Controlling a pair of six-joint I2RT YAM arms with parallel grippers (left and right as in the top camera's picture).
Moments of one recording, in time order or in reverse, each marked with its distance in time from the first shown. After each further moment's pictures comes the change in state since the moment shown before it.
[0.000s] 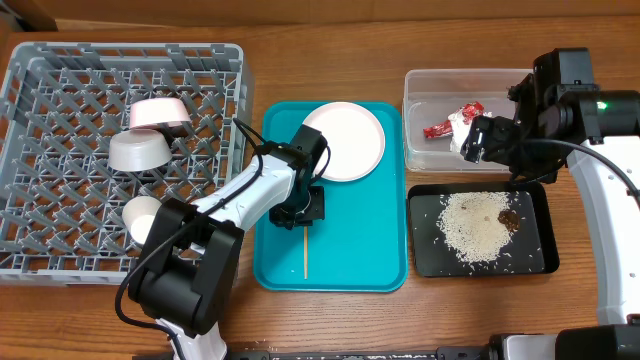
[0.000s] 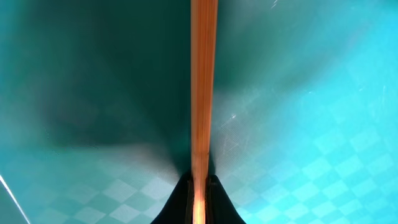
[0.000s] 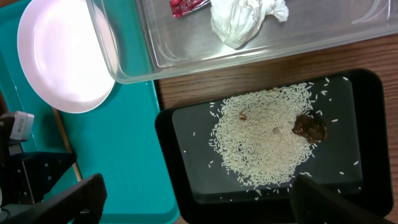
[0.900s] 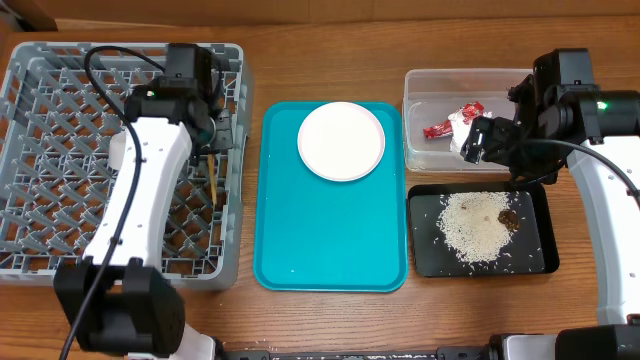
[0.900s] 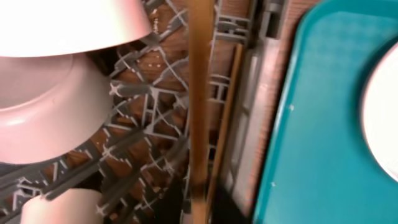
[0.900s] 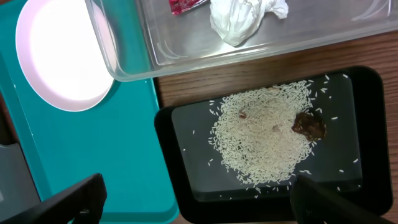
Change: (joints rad) left arm 0.404 -0.164 0.365 -0.202 -0.266 0.317; right arm 0.000 0.000 0.000 -0.007 0.000 0.000
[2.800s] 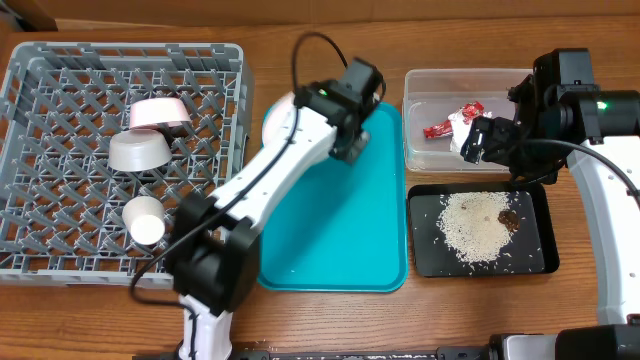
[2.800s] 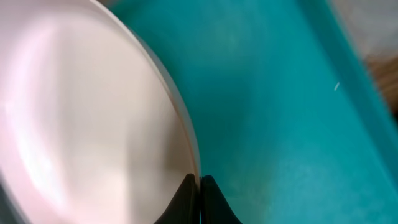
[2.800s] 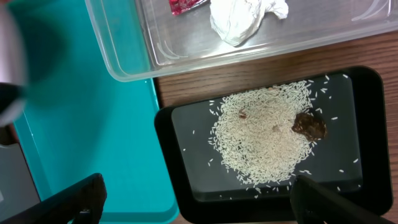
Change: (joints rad) left arm -0.502 0.297 0.265 0.051 0.033 0.192; right arm 0.000 0.000 0.000 0.000 0.000 0.000
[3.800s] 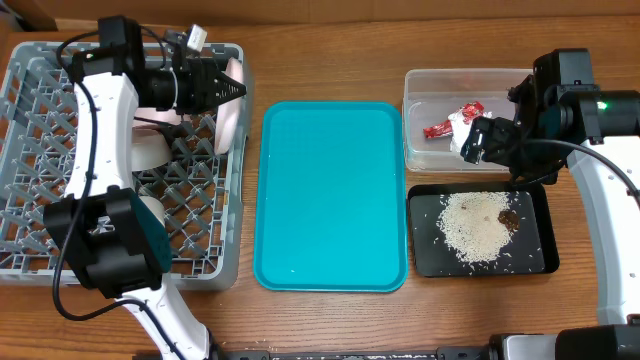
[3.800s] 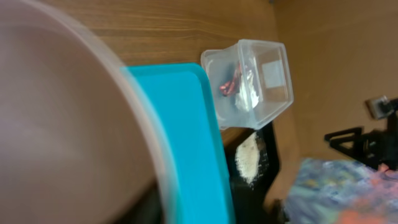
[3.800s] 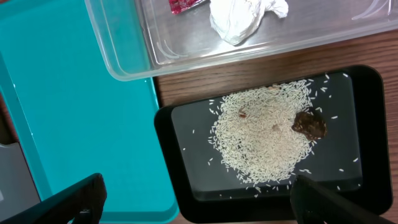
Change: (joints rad) left arm 0.756 0.018 0.084 -0.156 1.116 0.126; right arm 0.000 0.000 0.000 -0.002 0.000 0.000
